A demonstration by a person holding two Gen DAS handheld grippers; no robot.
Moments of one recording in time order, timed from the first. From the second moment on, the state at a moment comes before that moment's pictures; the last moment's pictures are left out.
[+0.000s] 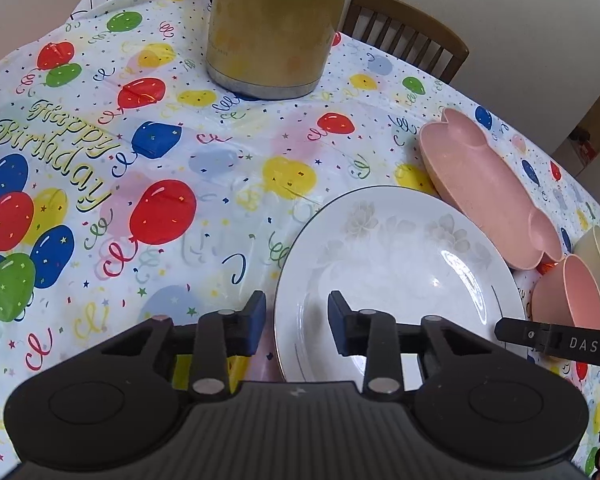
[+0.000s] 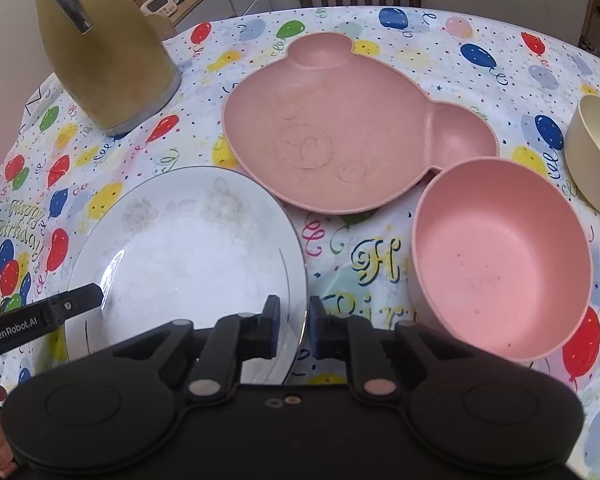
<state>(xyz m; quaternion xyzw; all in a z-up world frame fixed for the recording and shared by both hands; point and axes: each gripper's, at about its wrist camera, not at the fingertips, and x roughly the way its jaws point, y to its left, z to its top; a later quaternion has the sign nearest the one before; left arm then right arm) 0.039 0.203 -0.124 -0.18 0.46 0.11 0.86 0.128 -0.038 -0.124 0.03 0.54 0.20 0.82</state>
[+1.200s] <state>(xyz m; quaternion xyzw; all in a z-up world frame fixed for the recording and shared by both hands) -0.034 0.174 -0.117 -0.19 0.50 0.07 0.84 0.058 -0.088 -0.112 0.01 0.56 0.26 0.79</state>
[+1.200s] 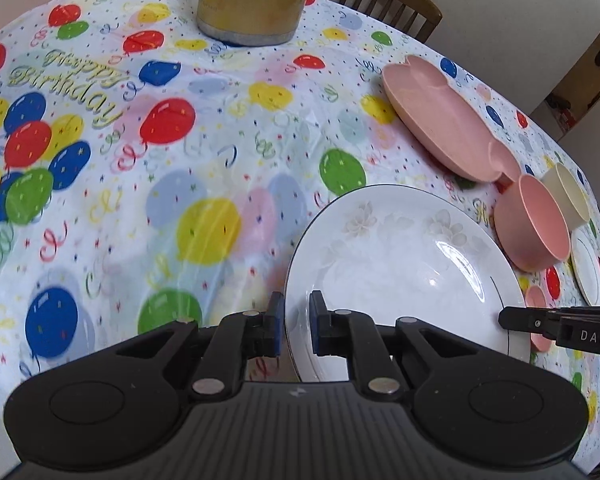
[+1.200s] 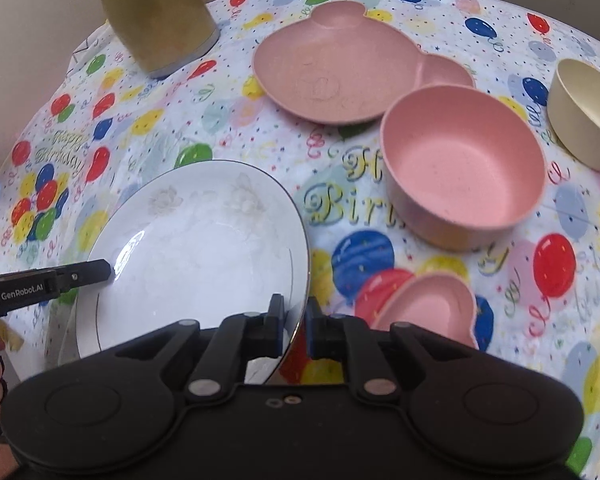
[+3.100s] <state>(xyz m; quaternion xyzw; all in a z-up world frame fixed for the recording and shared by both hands) -0.067 0.114 -0.056 -0.10 0.45 0.00 0.89 -0.025 -0.124 -0.039 -0.02 0.46 0.19 0.86</state>
